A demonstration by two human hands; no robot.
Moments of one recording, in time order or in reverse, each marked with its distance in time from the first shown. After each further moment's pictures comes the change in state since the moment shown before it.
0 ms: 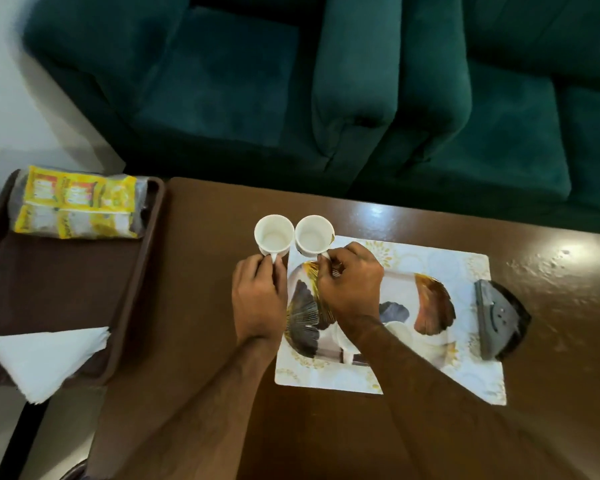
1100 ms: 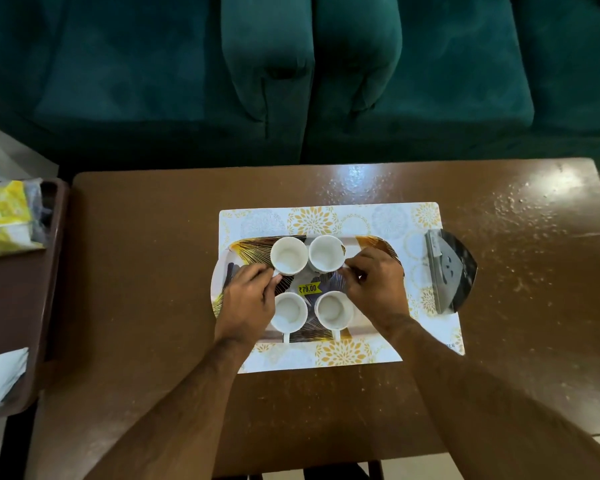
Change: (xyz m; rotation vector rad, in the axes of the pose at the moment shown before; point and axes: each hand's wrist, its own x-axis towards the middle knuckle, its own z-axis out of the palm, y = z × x) left_hand -0.052 0.023 0.082 -0.081 -0.419 0.259; right_hand -0.029 0.177 -0.068 -0.014 -0.166 0.057
